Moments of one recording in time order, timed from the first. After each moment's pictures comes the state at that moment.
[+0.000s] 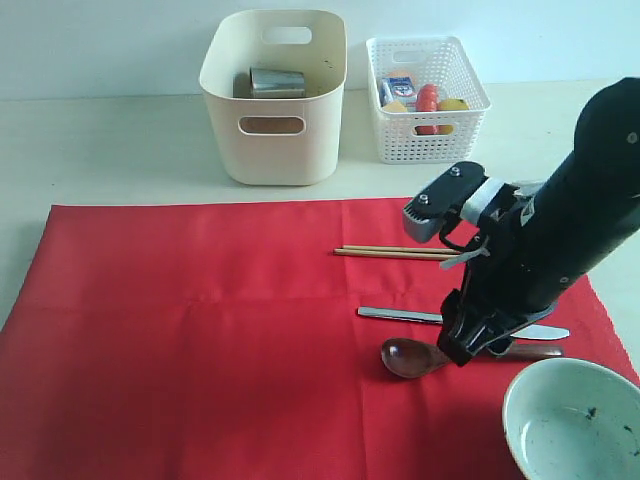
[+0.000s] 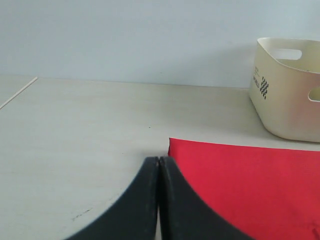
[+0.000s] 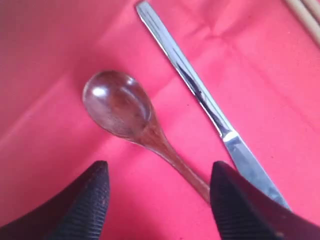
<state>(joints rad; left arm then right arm) -0.01 0.00 0.00 0.16 0.26 -0.19 0.46 1.58 -0.76 0.27 0.68 -0.53</state>
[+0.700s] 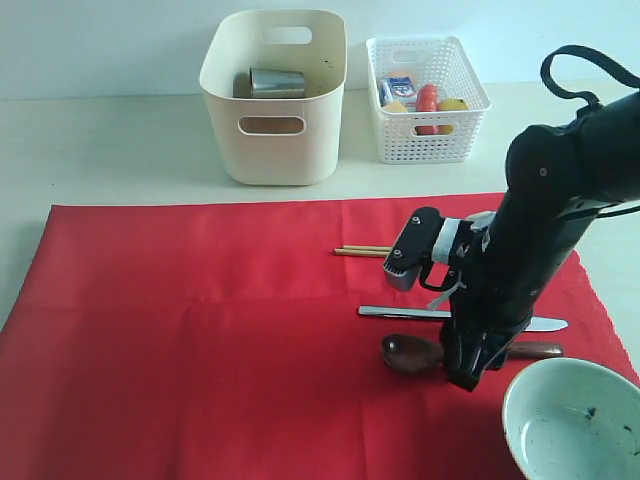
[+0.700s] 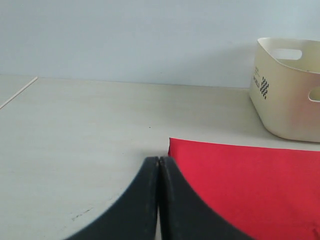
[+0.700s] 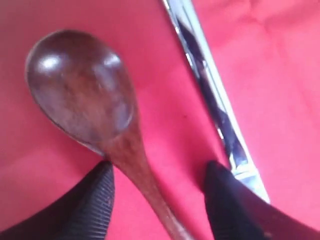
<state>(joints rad) -0.01 0.00 0.00 0.16 0.26 -0.19 0.46 1.81 -0.83 0.18 0.65 -0.71</state>
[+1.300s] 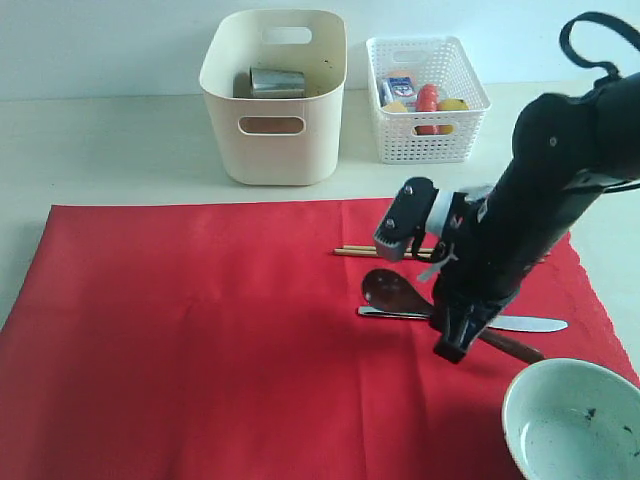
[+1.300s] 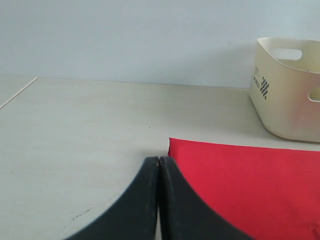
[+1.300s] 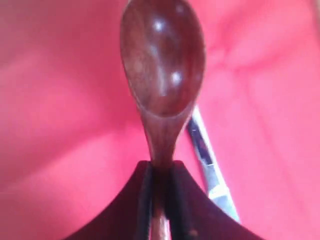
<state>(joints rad) -0.01 0.00 0.00 0.16 0.26 -0.19 0.46 1.76 -0.86 0.25 0.65 -0.80</state>
